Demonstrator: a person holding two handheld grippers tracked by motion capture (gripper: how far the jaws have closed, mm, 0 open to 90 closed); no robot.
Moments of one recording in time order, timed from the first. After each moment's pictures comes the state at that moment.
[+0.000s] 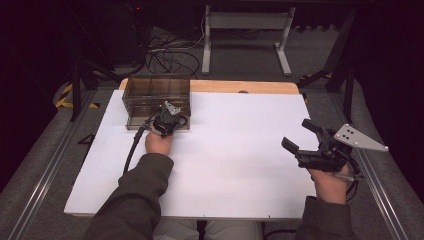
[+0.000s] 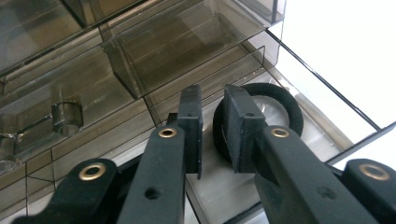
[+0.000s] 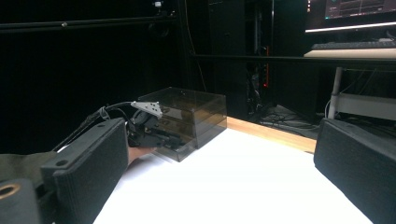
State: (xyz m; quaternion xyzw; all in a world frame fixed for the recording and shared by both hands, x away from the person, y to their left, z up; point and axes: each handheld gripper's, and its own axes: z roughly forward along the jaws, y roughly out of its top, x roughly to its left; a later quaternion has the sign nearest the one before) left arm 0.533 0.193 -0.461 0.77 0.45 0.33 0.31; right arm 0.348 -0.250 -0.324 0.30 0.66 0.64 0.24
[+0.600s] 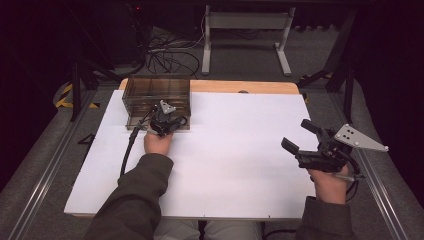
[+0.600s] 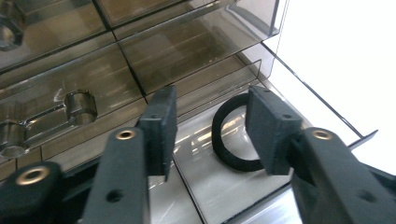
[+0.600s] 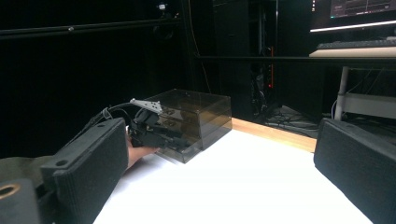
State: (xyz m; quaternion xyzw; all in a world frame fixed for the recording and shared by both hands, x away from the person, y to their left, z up) left arm 0.531 0.205 -0.459 0.75 0.46 0.30 0.37; right arm 0.348 -0.251 -0.324 0.30 0.66 0.65 0.23
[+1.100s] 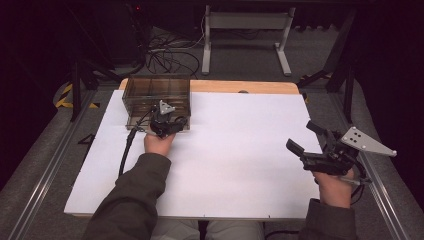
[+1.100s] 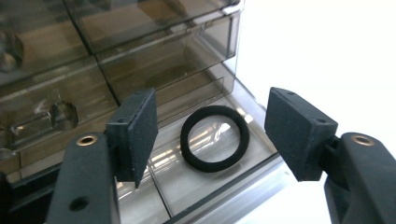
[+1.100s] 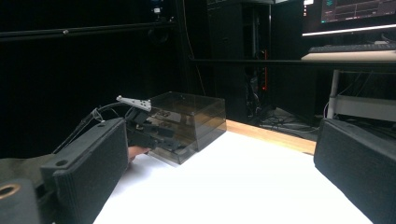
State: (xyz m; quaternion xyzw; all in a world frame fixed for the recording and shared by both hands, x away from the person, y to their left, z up) left arm 0.515 0.203 -0.444 0.75 0.44 0.28 0.41; right arm 0.339 -0.258 -0.321 0.31 0.65 0.65 0.24
